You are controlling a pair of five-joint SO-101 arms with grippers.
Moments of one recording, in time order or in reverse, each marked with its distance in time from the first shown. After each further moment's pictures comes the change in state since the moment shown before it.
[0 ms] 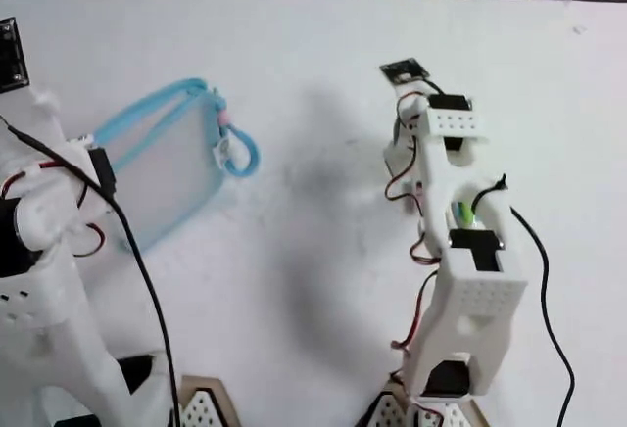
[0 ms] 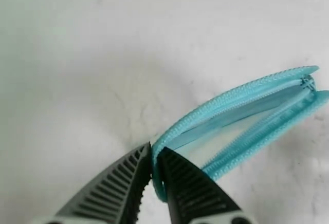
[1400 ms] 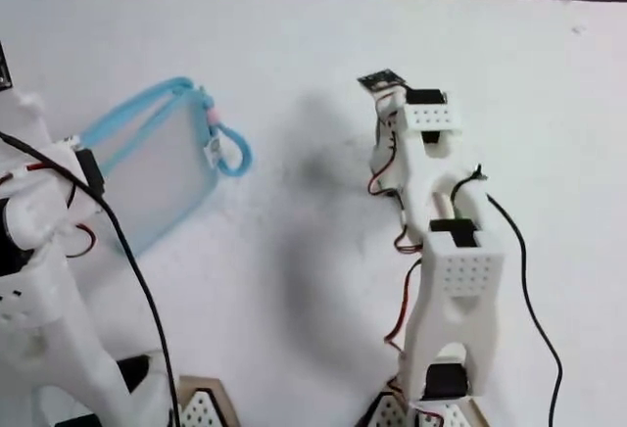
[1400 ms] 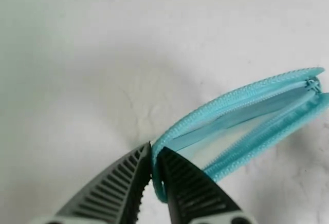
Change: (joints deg) left arm -2.9 0.1 0.0 0.0 0.0; right arm -7.1 13.1 -10.8 9.7 2.9
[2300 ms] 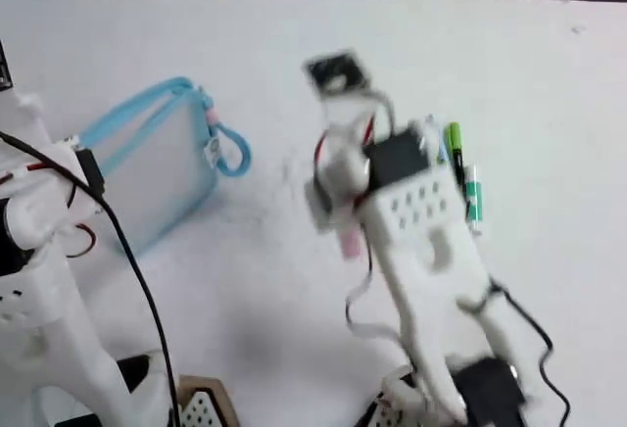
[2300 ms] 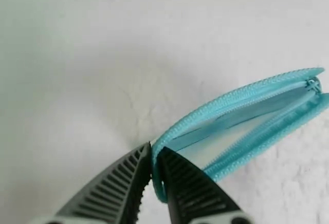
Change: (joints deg) left arm -0.1 0.0 0.0 0.0 0.0; right arm -24.7 -61.3 22.6 20.7 -27.1
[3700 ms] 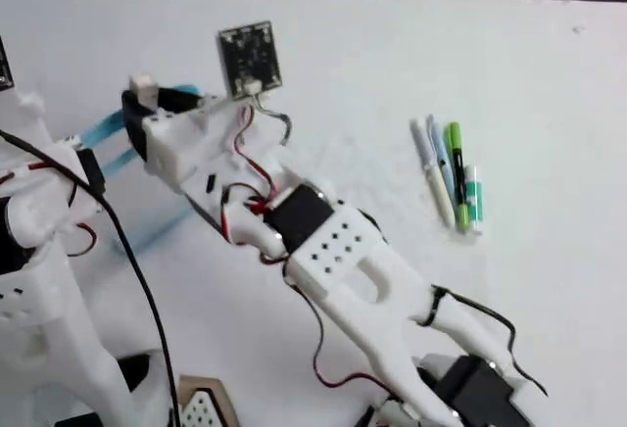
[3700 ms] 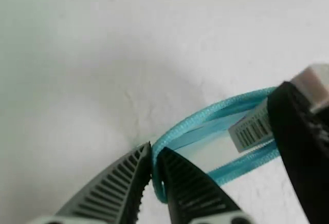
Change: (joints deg) left arm 0.0 0.0 0.0 0.0 0.0; right arm -18.7 5.3 7.6 -75.6 -21.0
